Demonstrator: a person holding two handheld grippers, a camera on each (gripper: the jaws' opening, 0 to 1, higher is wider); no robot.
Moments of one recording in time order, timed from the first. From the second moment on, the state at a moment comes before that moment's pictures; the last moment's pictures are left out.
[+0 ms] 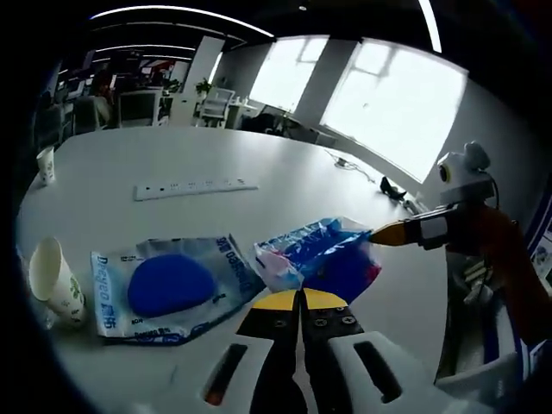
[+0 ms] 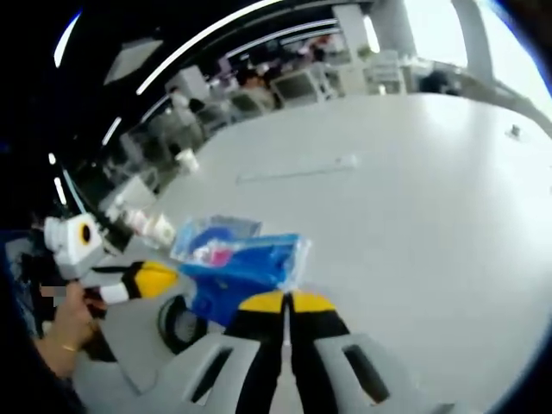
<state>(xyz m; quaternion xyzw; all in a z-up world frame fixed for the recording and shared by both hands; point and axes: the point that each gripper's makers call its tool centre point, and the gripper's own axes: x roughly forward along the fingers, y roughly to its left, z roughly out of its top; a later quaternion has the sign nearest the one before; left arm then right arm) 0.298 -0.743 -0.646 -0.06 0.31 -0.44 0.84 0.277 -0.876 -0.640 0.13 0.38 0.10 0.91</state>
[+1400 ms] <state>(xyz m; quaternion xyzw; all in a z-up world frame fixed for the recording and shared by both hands) 0.351 -0.794 -0.683 -0.08 0.33 -0.41 0.85 0.331 -0.924 -0.681 0.11 0.40 0.08 0.91</state>
